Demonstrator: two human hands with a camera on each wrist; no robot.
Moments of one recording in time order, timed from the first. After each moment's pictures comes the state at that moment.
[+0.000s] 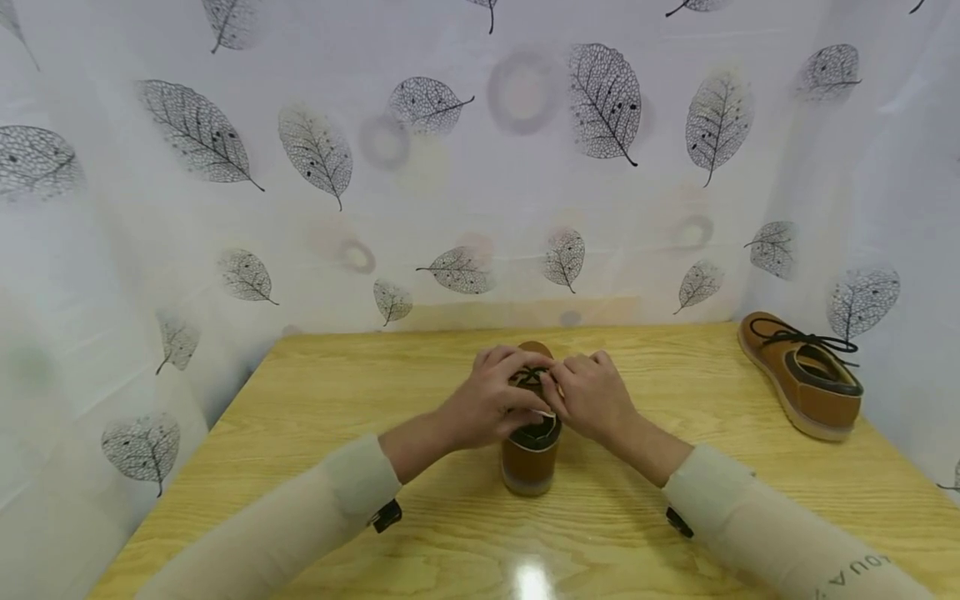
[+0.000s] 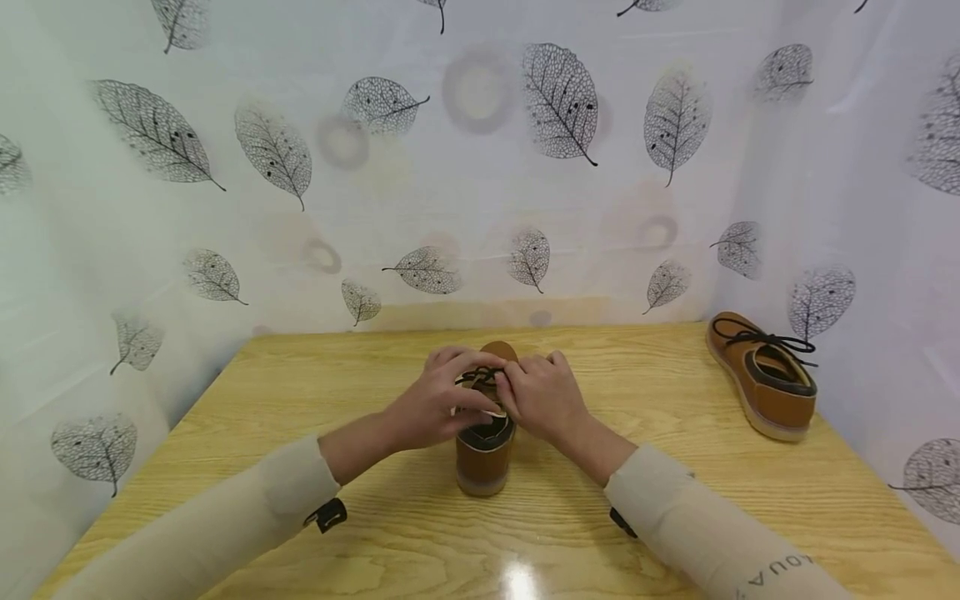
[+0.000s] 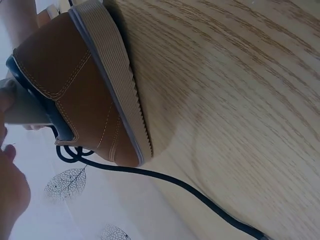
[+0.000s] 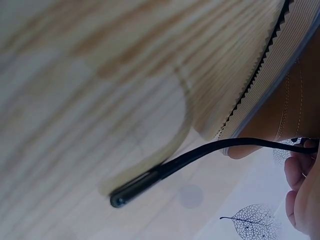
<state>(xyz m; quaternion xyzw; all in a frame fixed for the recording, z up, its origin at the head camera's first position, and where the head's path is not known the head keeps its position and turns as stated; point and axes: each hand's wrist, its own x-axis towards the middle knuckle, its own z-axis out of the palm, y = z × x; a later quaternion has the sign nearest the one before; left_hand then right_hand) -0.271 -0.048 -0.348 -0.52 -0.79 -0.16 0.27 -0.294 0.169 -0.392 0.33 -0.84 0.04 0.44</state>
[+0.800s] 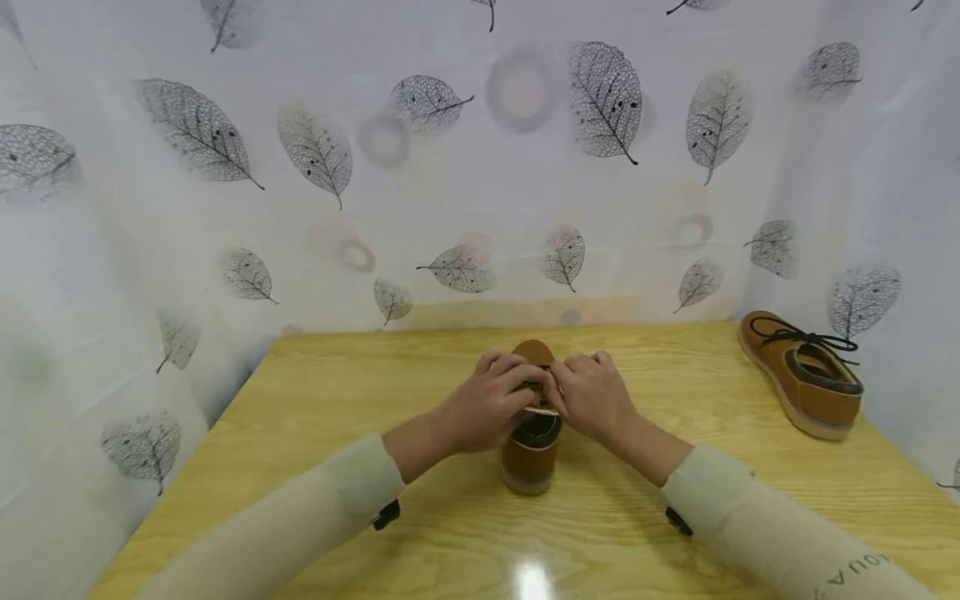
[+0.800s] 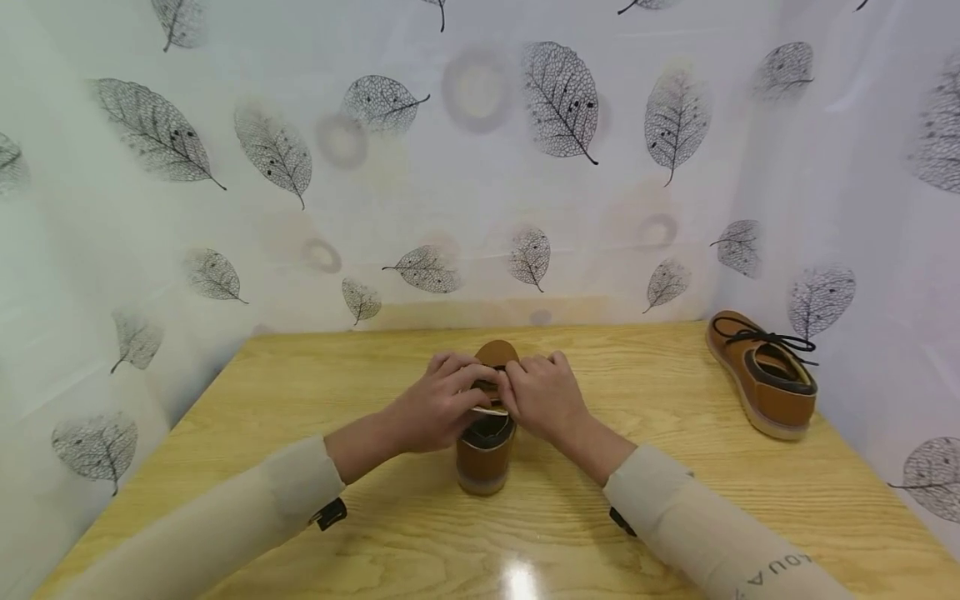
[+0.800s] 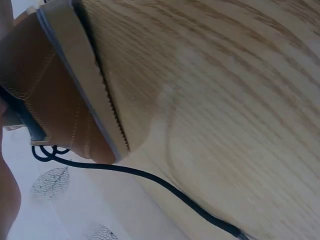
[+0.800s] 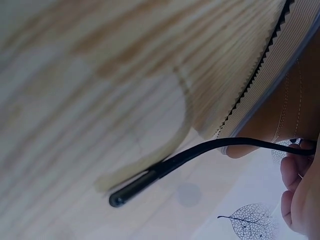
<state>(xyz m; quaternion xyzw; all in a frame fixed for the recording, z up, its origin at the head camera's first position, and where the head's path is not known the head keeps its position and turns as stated) -0.276 -0.050 -0.360 -0.54 -0.77 -0.03 0.35 -0.294 0.169 -0.394 0.32 -0.84 0.03 0.44</state>
